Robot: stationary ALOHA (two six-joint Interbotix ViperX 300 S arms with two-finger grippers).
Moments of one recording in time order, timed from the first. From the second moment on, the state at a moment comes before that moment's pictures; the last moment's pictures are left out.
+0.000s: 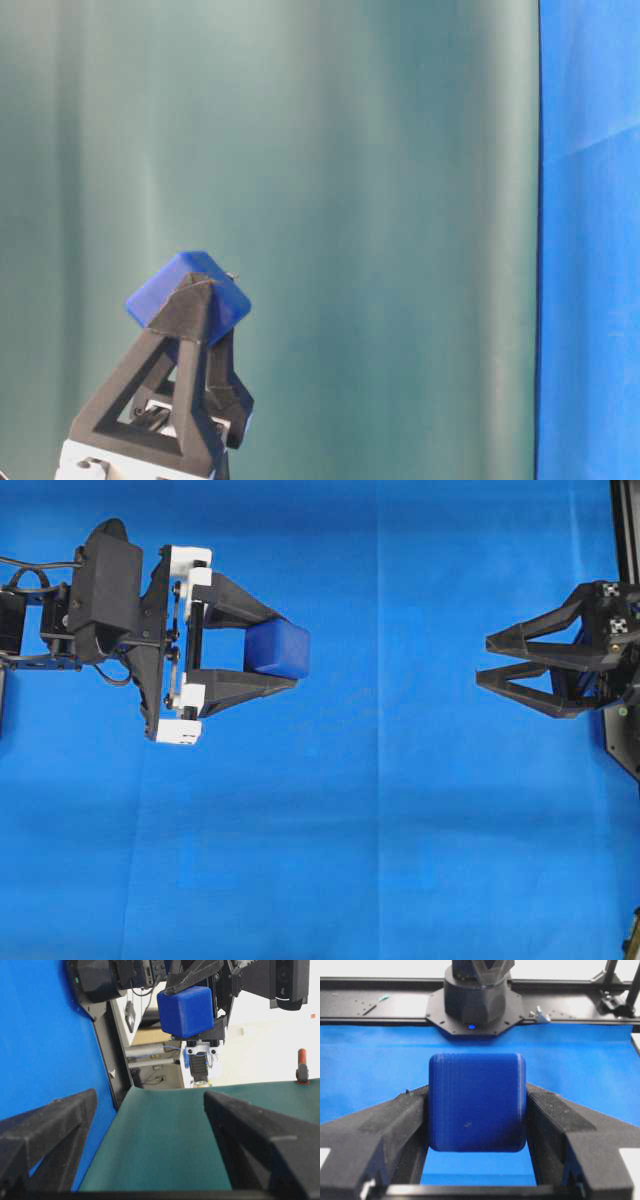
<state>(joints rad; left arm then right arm) -0.01 -0.32 0.71 0.02 -0.28 -0.02 -0.04 -0.85 1.08 -0.70 -0.22 -0.54</state>
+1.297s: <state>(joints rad) -0.01 -0.32 0.71 0.02 -0.28 -0.02 -0.04 -0.29 0.64 -0.71 -0.29 -0.71</state>
